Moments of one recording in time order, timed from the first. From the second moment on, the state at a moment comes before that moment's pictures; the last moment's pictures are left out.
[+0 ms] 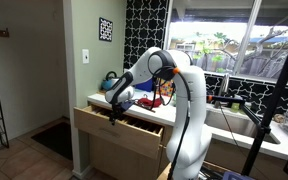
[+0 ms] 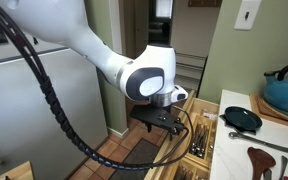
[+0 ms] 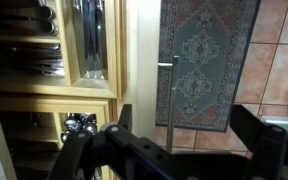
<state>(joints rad) -0.09 0.19 -0.06 -2.18 -0.07 2.45 -0.42</state>
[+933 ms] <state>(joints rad) -0.10 0.27 0.01 -2.11 0.00 2.43 -0.54</state>
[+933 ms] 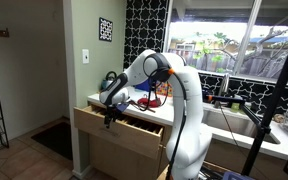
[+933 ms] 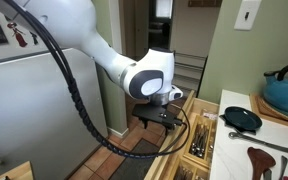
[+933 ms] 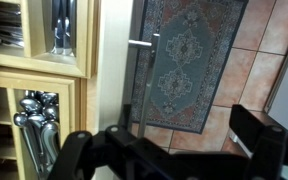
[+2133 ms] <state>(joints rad) -0.12 0.31 -0.03 -2.10 0.01 2.41 -0.46</state>
